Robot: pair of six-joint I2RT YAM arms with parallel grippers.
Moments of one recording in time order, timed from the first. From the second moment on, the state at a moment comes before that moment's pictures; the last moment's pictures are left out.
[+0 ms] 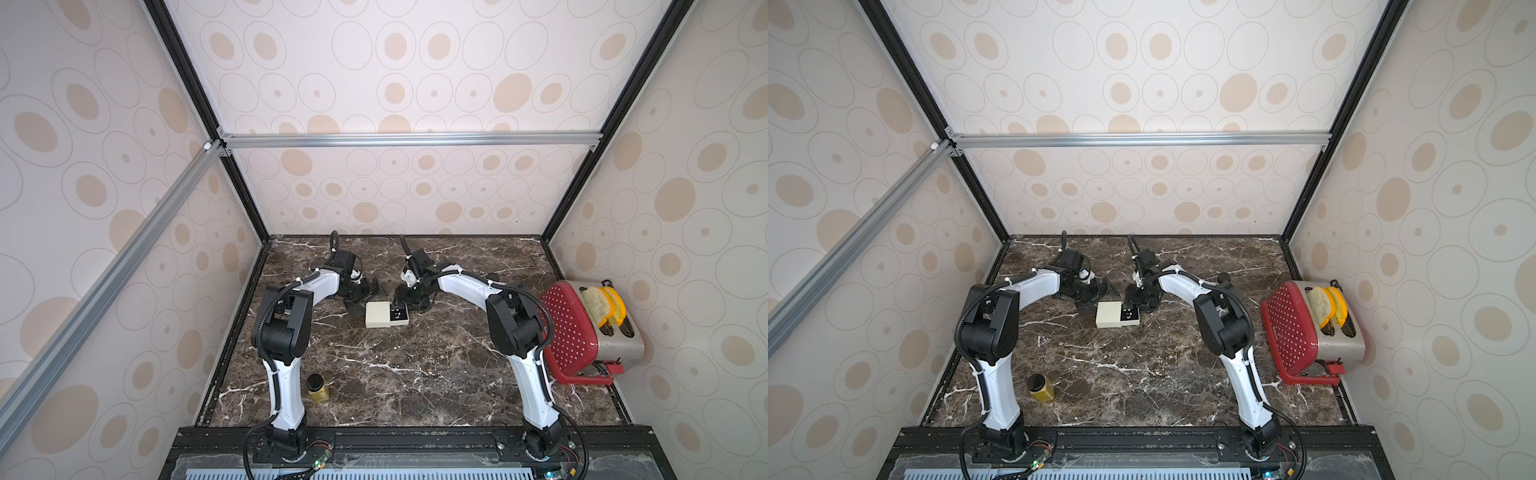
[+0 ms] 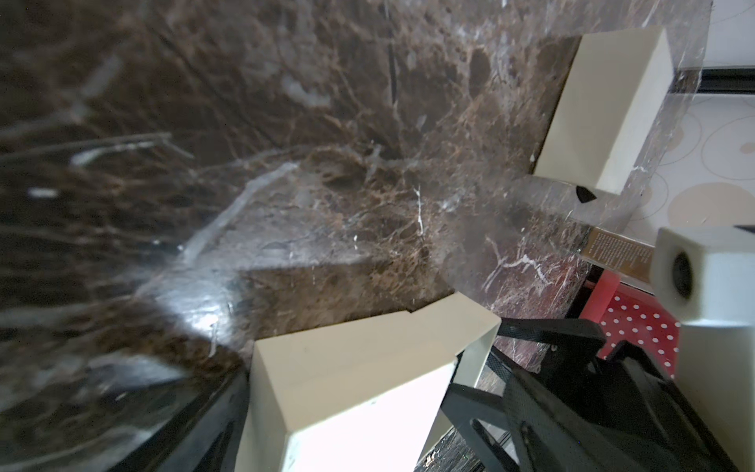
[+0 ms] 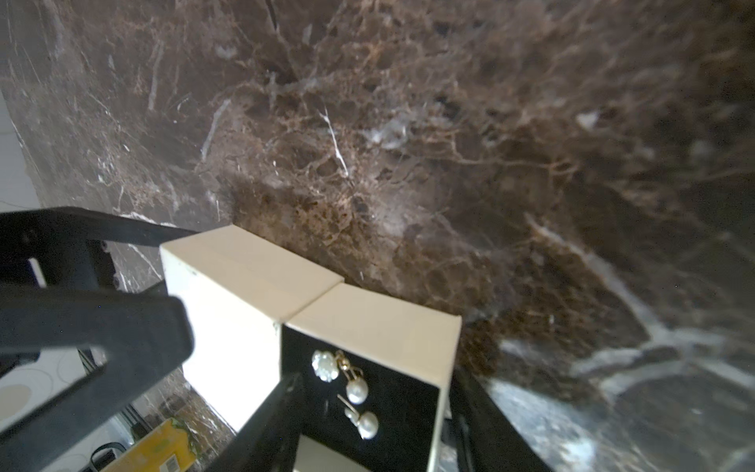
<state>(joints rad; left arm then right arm) -0.24 2.01 1.36 -0.54 0.55 -0.69 0.68 2.25 1.77 -0.71 -0.41 0.52</state>
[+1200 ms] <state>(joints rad) -0.25 1.97 1.29 -0.47 0.56 -0.72 0.69 2.17 1.67 -0.68 -0.41 0.55</state>
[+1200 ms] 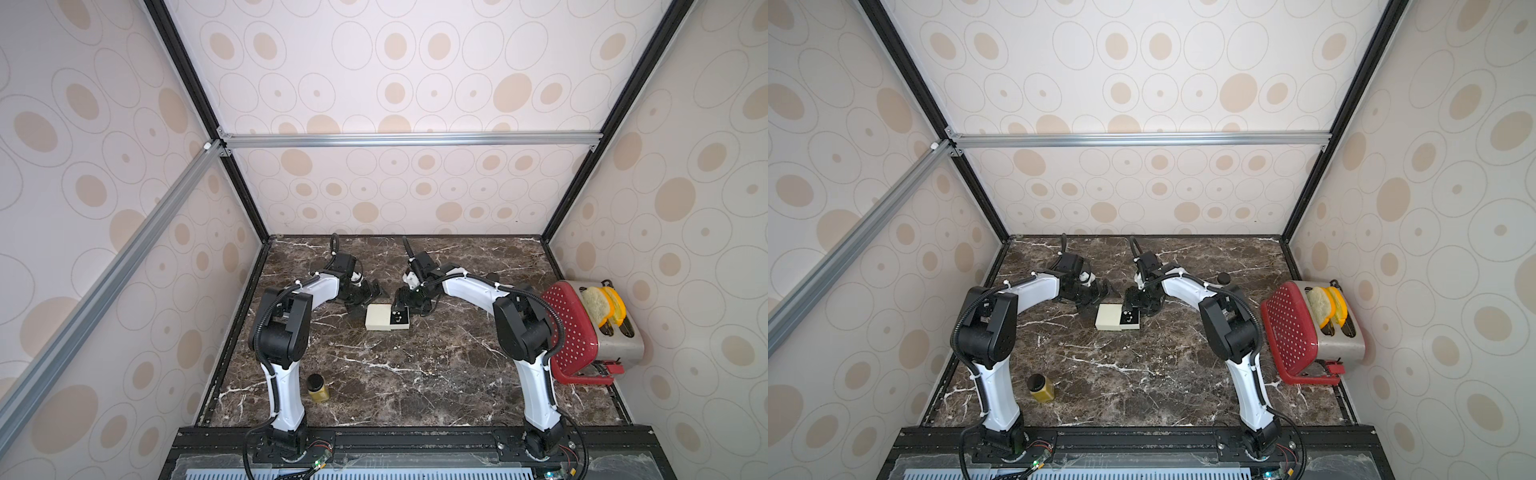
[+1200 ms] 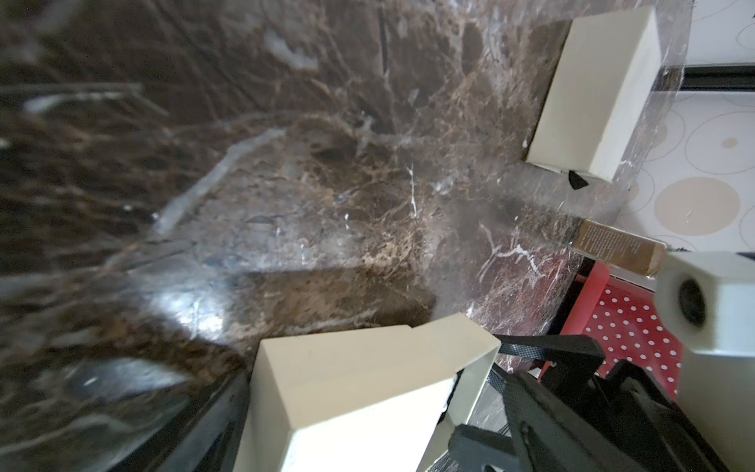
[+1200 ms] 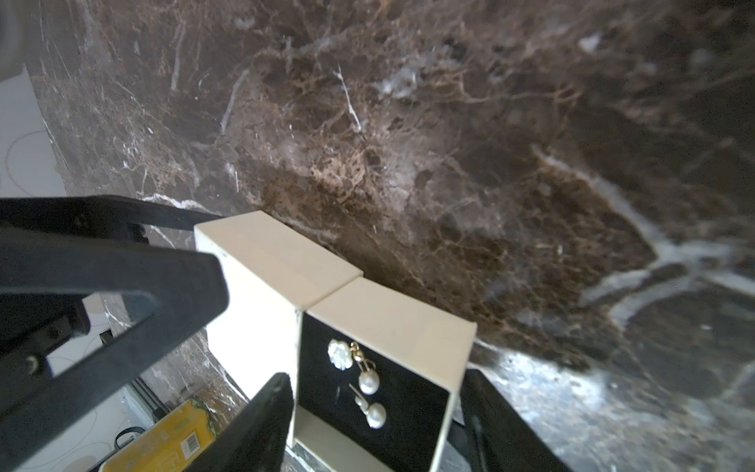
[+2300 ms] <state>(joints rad) -0.25 1.93 1.22 -0.41 0.58 -0.74 0.76 2.26 1.87 -0.83 -0.32 0.52</state>
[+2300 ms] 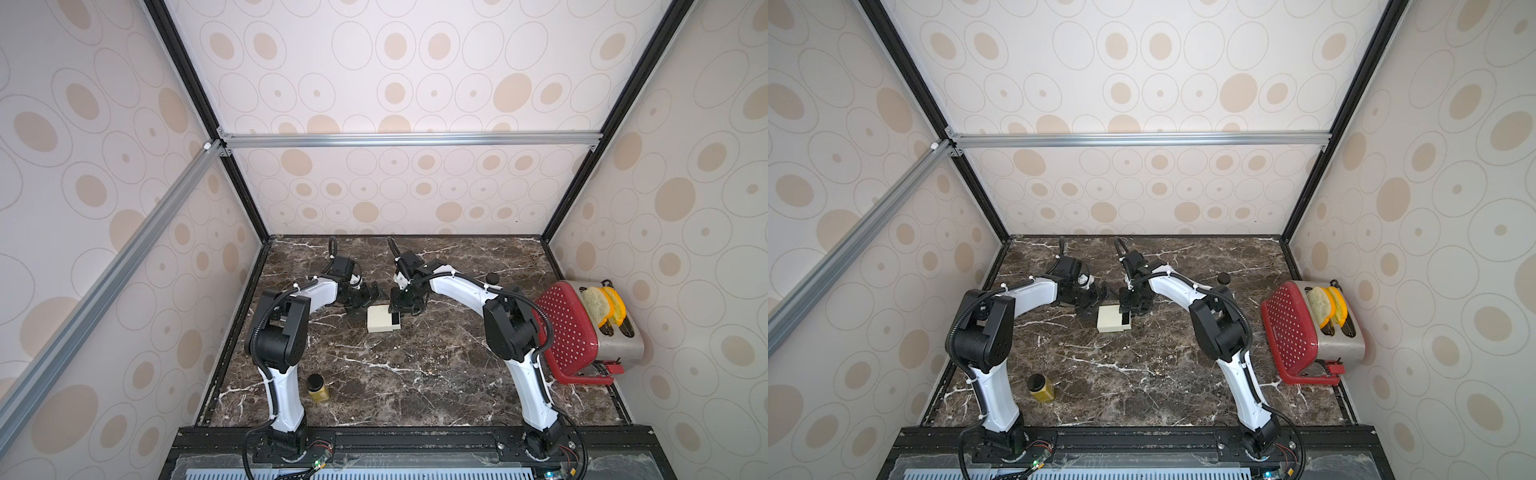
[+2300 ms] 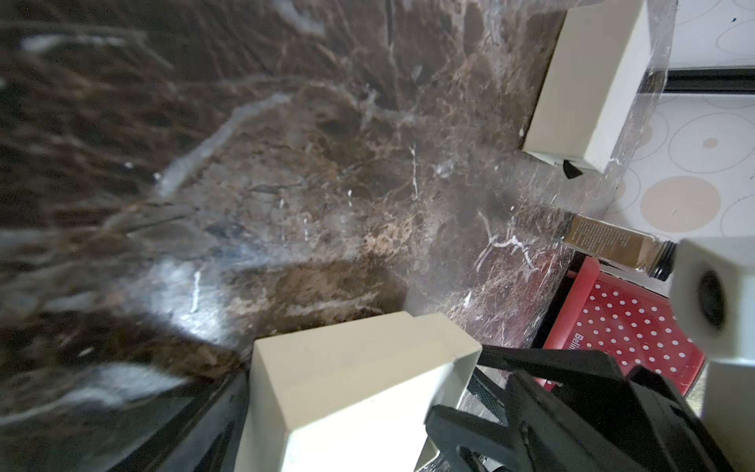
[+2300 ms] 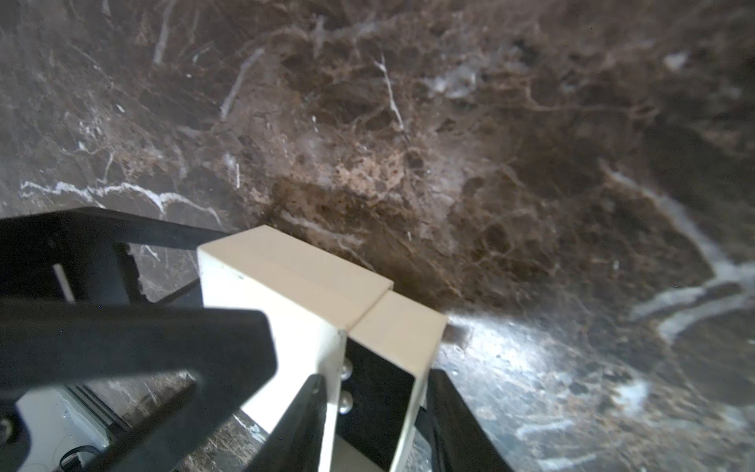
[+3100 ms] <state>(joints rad) -0.25 2.05 1.47 -0.45 0.54 -0.78 0.68 2.37 2.04 -0.75 -0.35 0.47</state>
